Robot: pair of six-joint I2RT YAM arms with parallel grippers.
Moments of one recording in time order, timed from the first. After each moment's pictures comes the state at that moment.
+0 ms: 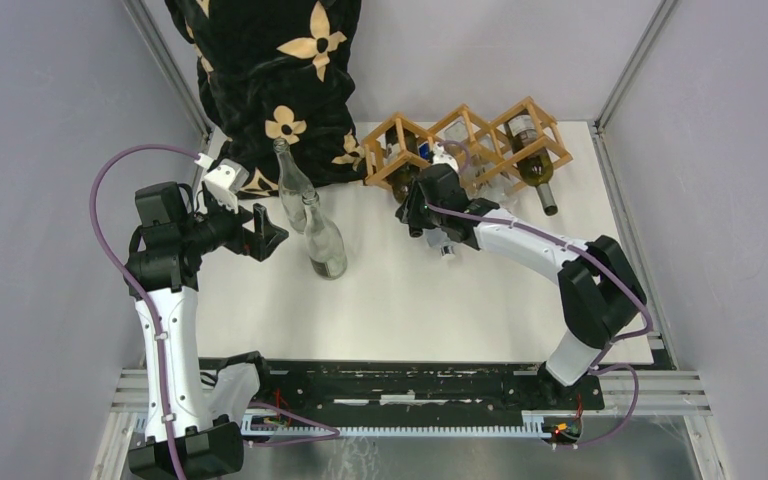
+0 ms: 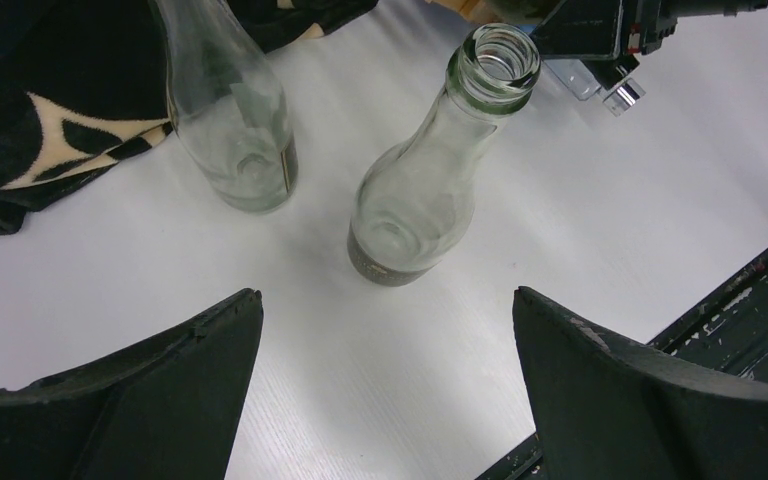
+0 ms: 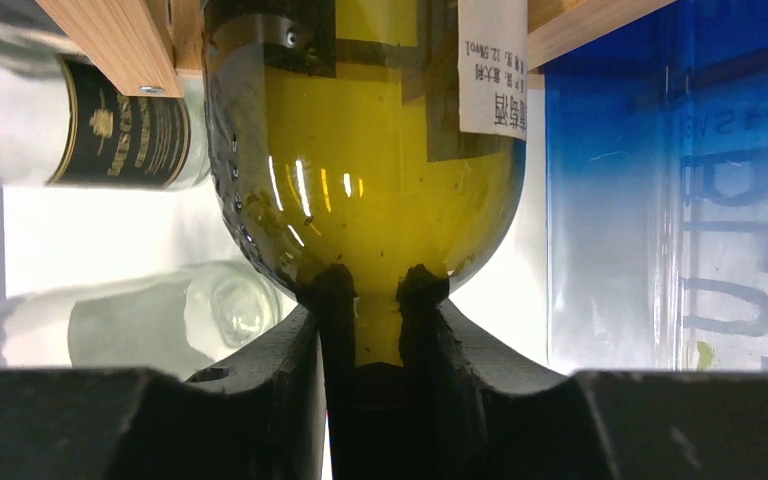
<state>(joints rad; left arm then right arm) 0.24 0.91 1.16 -0.89 0.76 0.35 0.68 1.69 1.19 -0.15 0.14 0.70</state>
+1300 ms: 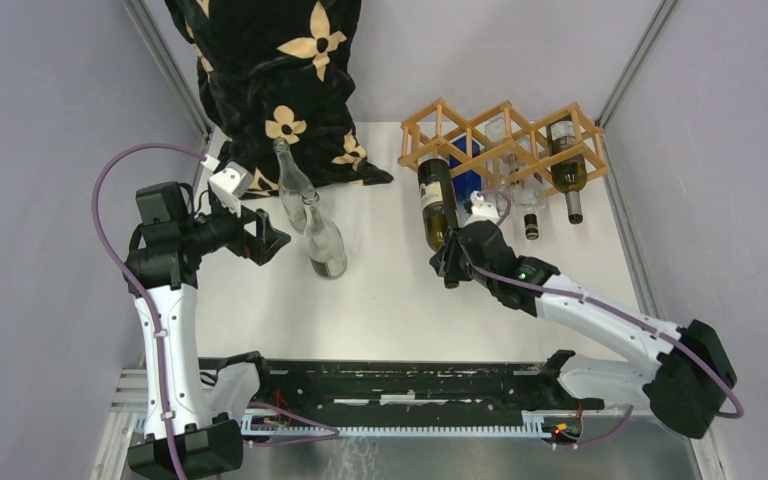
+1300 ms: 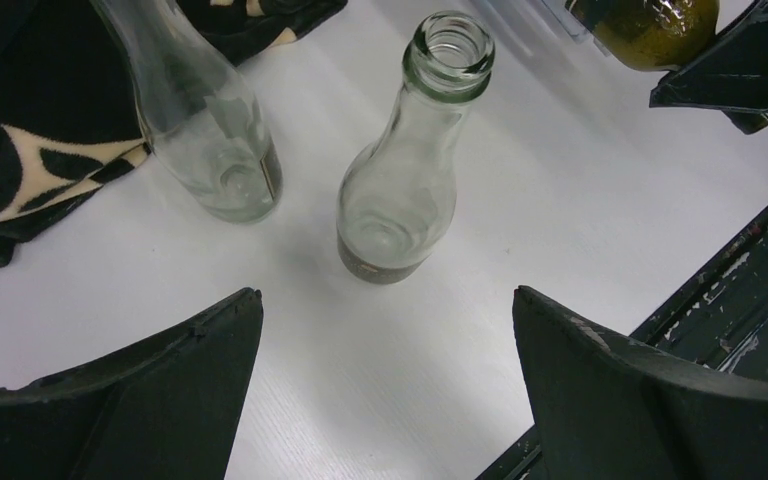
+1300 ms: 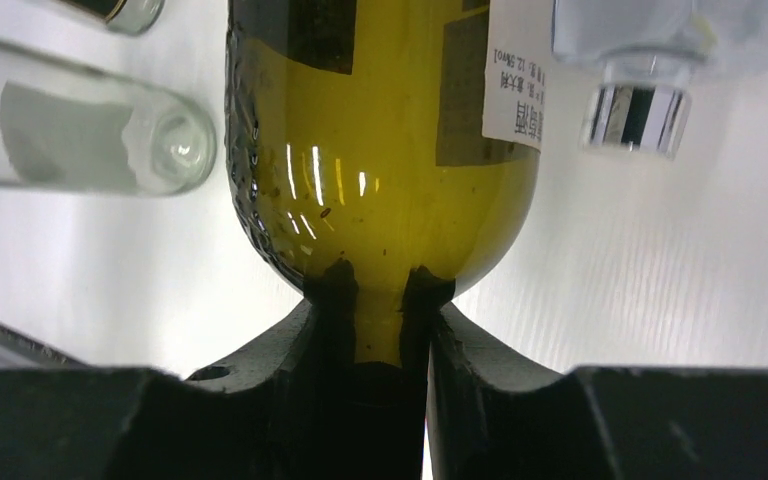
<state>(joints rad) 0.24 0.92 1.16 -0.92 0.81 0.43 0.77 1.18 0.78 -0.26 0.24 0.72</state>
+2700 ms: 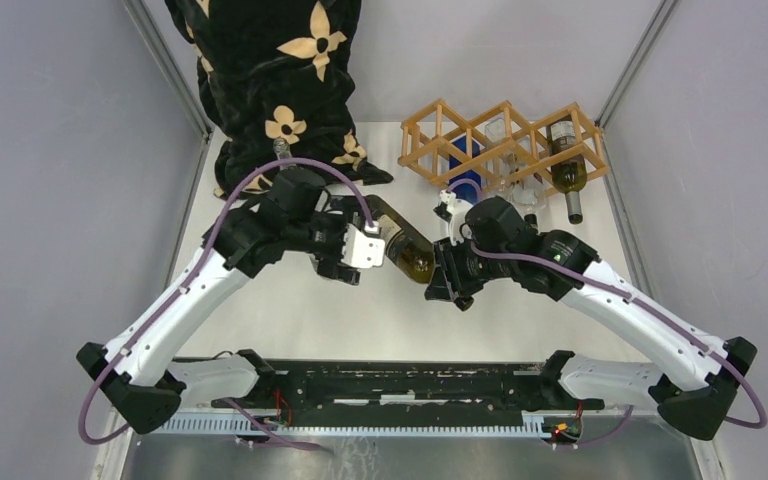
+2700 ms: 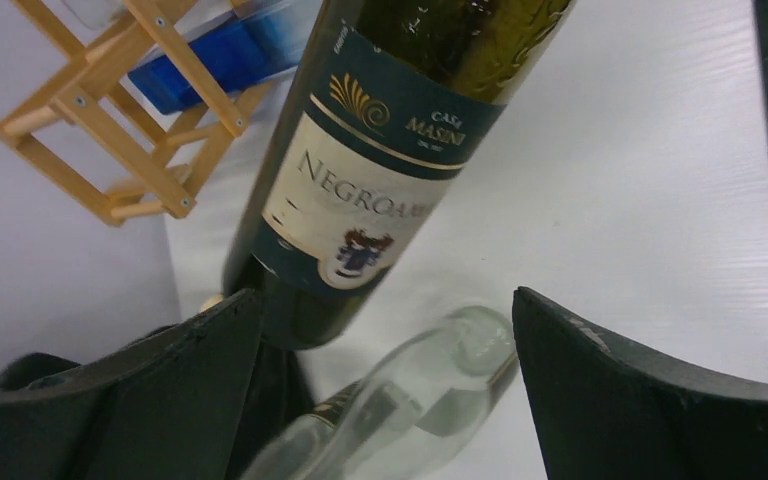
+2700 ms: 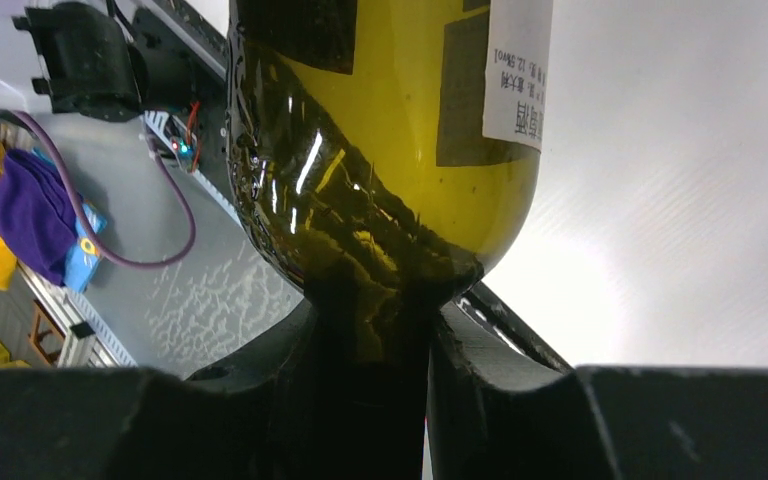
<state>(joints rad) -0.67 1.14 1.34 -0.94 0.44 1.07 0.85 1.09 1.17 -0.85 -0.25 0.48</state>
